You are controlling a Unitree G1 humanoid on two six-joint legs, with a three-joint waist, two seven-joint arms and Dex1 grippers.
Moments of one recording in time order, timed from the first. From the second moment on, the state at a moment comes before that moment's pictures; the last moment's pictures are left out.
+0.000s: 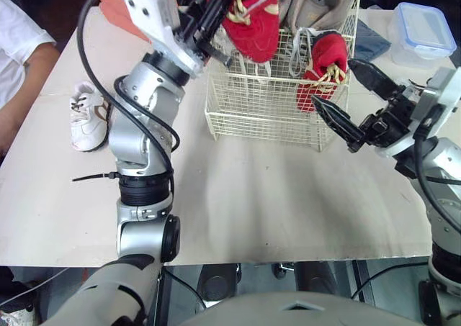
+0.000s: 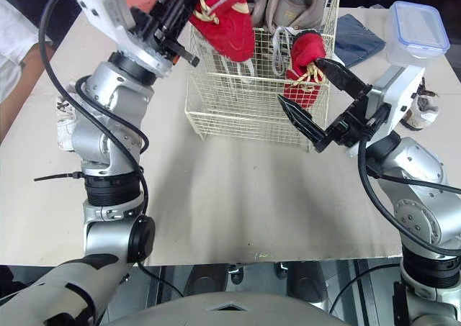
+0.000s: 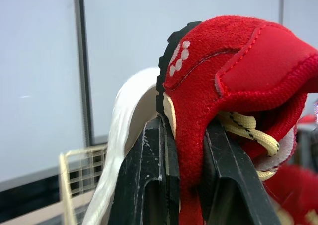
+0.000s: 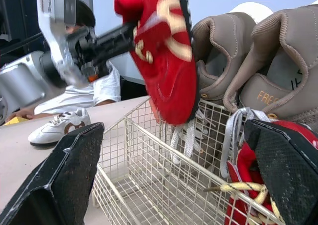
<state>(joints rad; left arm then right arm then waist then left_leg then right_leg) -0.71 0.29 0.10 -0.18 -0.40 0.27 -0.45 -0.23 -0.50 -0.18 -0.67 0.75 0.46 0.48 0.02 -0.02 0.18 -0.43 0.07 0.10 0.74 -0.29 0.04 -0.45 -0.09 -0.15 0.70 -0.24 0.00</state>
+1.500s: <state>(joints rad) -0.47 0.38 0.16 -0.37 -0.53 0.51 -0.48 -0.08 -0.55 -0.38 -0.56 0.72 0.38 0.51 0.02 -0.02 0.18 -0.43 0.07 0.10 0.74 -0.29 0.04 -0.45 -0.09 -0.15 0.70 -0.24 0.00</state>
